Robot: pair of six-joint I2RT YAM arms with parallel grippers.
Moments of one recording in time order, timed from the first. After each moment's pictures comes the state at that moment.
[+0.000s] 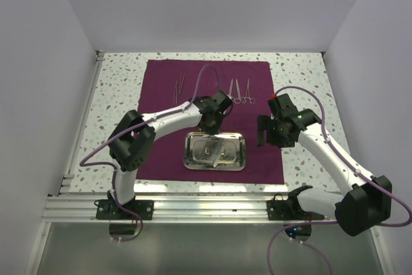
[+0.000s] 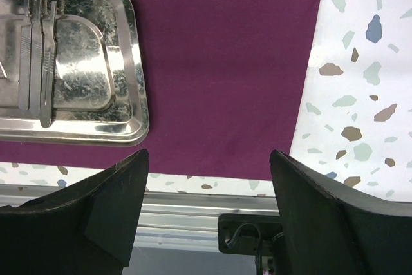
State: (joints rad) left arm -0.84 1.96 1.43 -0.64 -0.14 -0.40; right arm 0.39 1.18 0.98 -0.98 0.08 0.43
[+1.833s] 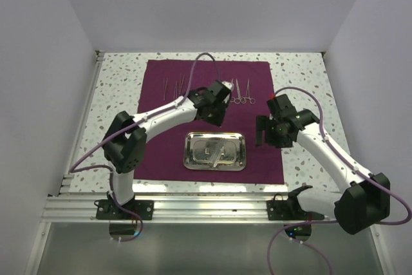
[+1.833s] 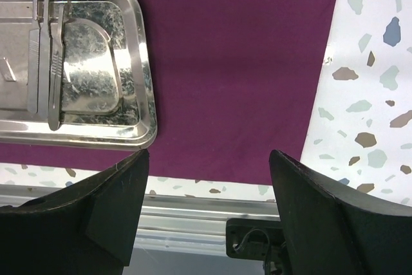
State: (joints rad) left arm -0.77 1.90 1.56 -0.61 -0.13 -0.37; right arm 0.39 1.20 0.96 -0.95 0.05 0.45
